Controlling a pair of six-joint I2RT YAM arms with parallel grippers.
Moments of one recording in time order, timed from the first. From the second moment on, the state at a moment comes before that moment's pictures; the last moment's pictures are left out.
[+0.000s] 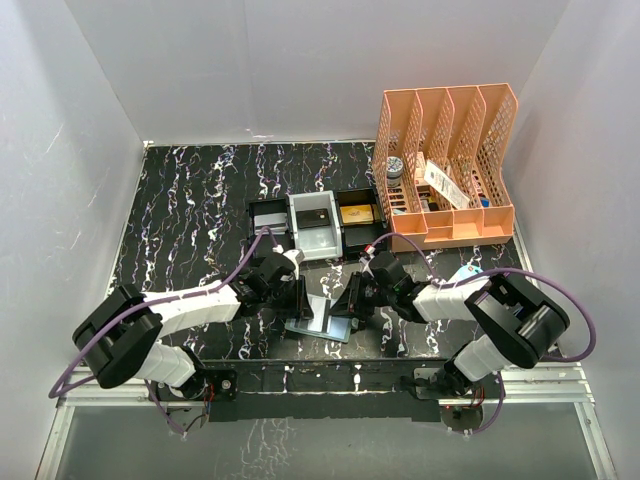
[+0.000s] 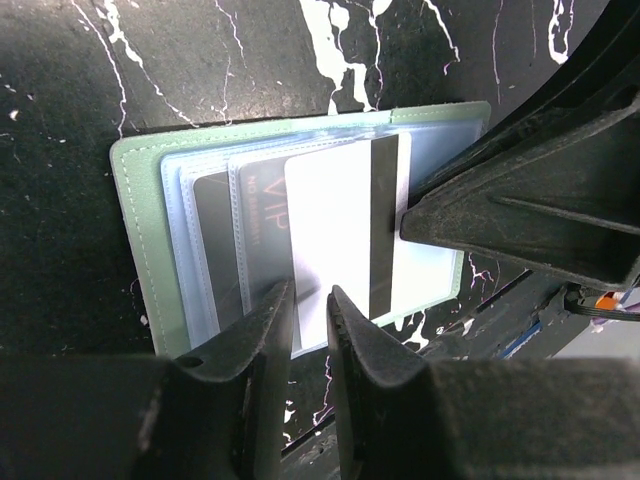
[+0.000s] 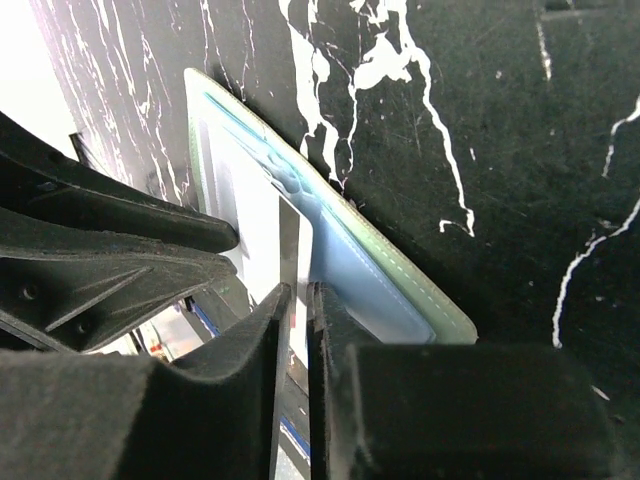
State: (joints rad) left arm -0.84 1.38 0.57 -0.12 0.16 -0.75; right arm 0.69 1.48 0.41 0.35 -0.44 1.01
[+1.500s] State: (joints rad) left arm -0.84 1.31 0.51 -0.10 0.10 -0.84; right arm 0.75 1.59 0.43 0.53 -0.43 1.10
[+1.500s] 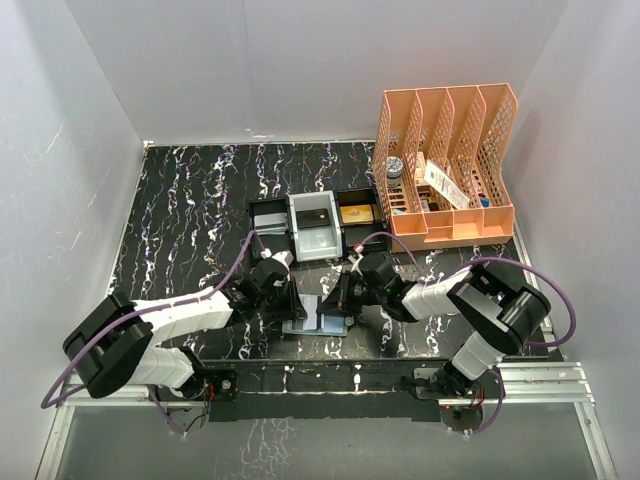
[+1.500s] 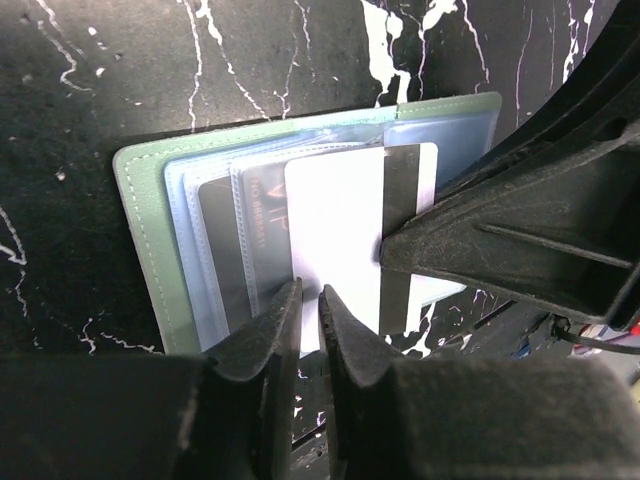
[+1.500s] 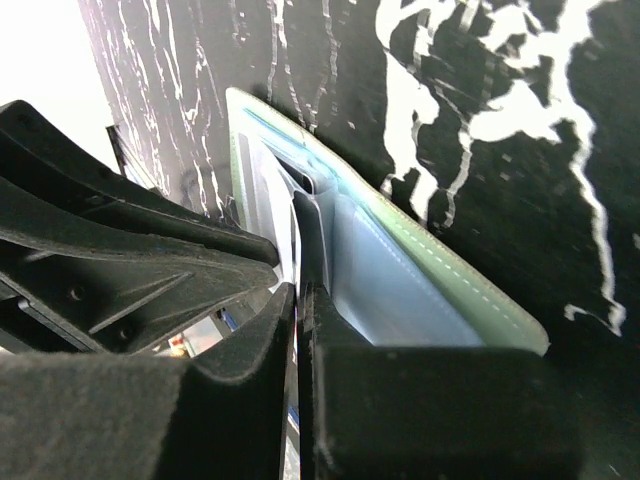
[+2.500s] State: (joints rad) left arm -0.84 1.14 0.42 0.00 0.03 -0.96; right arm 0.74 1.62 0.58 0.31 -0.51 0.96
